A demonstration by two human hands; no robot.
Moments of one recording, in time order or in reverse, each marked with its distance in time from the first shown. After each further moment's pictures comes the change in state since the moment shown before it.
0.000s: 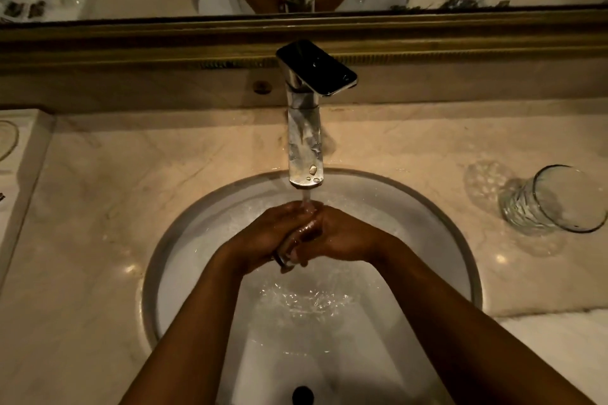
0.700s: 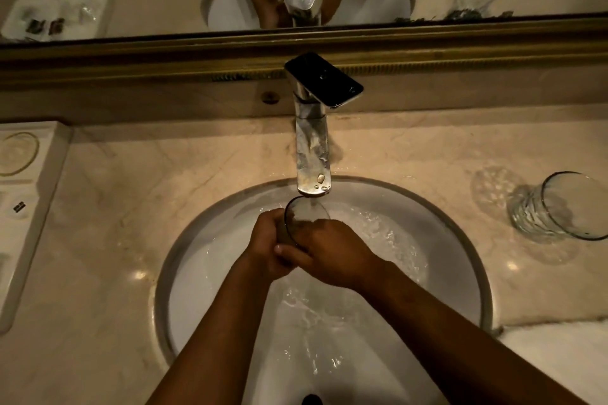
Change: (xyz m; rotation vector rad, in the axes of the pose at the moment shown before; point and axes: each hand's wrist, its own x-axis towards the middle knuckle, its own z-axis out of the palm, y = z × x) left_hand 0.025 -0.023 -0.001 -0.599 0.330 -0.277; right_hand 0.011 0.005 0.032 -0.865 0.290 -0.243
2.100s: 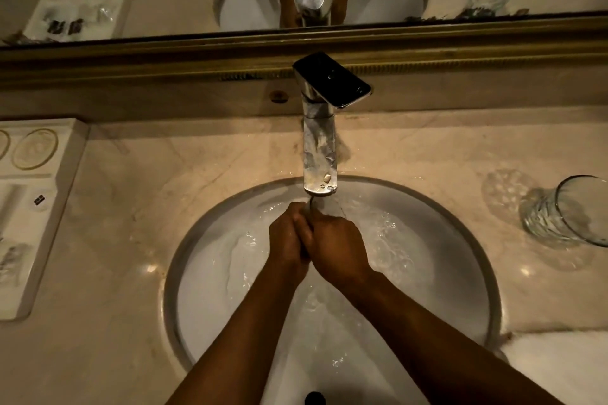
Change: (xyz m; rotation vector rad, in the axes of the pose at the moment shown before) left_hand -0.002 -0.016 0.027 -0.115 0.193 0.284; right_hand 0.010 -0.005 0.024 -0.069 0.278 0.381
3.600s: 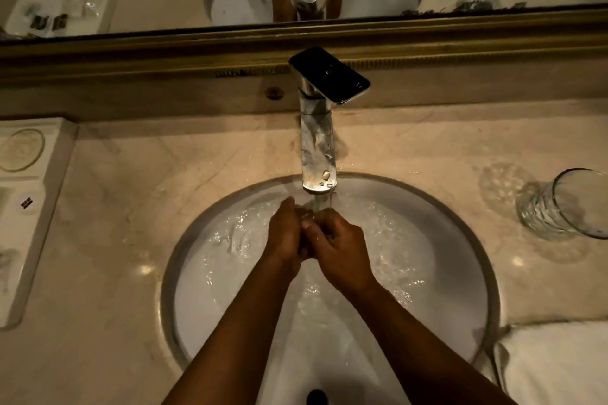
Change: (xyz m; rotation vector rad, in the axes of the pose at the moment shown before) left_hand -0.017 0.017 0.006 0.212 -0.021 -0.102; right_hand -0.023 0.005 0.003 0.807 0.066 0.255
